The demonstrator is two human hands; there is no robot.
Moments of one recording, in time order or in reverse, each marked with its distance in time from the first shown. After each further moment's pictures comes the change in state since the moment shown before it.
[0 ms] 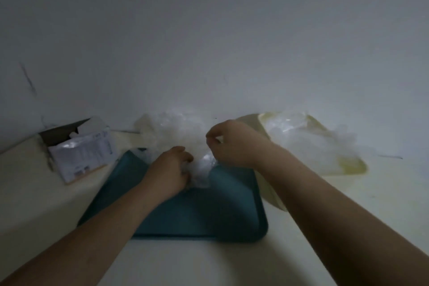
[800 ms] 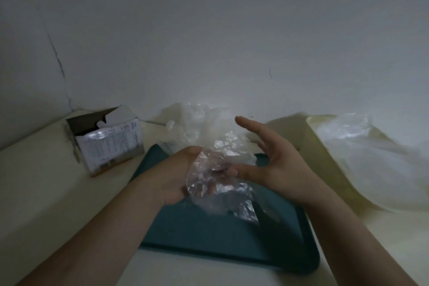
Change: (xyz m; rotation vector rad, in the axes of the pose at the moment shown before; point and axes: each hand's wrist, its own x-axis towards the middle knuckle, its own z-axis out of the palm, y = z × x) left_hand -0.026 0.005 -0.061 -1.320 -0.332 -0.240; right_hand 0.009 0.017 0.053 0.674 0.111 -0.211
